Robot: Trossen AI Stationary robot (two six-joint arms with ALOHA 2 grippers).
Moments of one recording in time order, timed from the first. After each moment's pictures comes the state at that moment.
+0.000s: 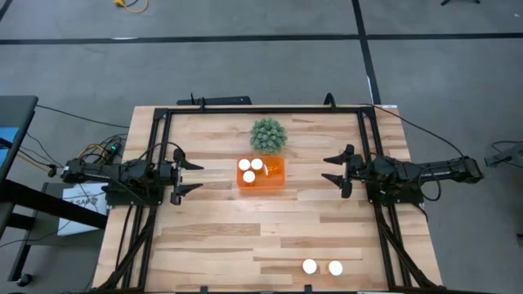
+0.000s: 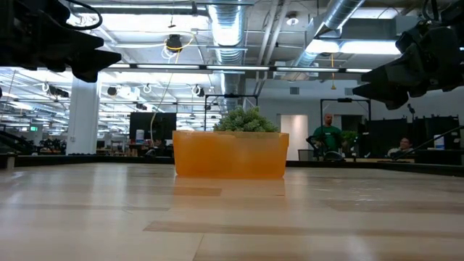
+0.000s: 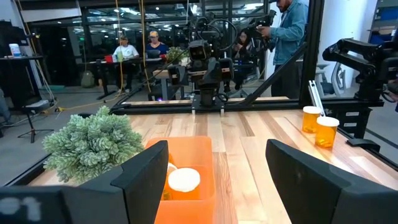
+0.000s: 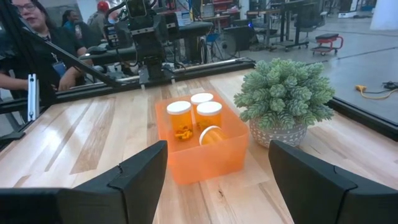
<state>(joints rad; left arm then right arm) -0.15 0.00 0.01 0.06 -0.17 0.05 0.06 0.19 0.01 0.05 0.24 0.11</state>
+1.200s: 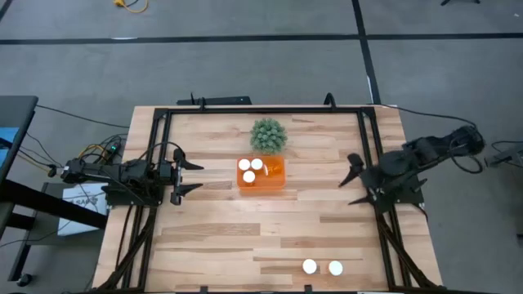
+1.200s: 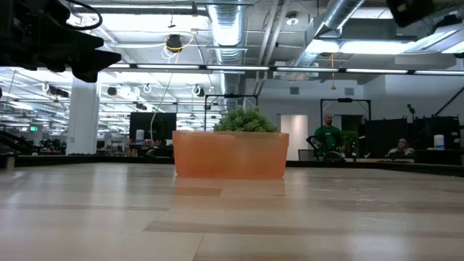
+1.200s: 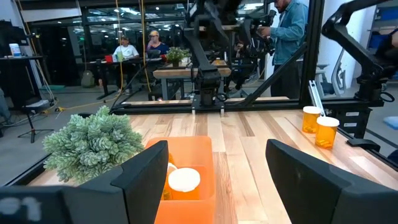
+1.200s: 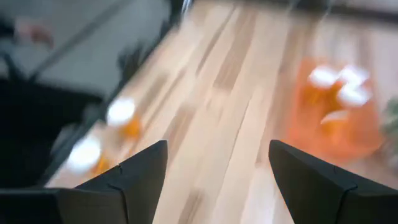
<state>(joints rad) -0.15 0.00 0.01 0.06 -0.17 0.04 0.38 0.62 0.82 -0.80 -0.05 -0.04</state>
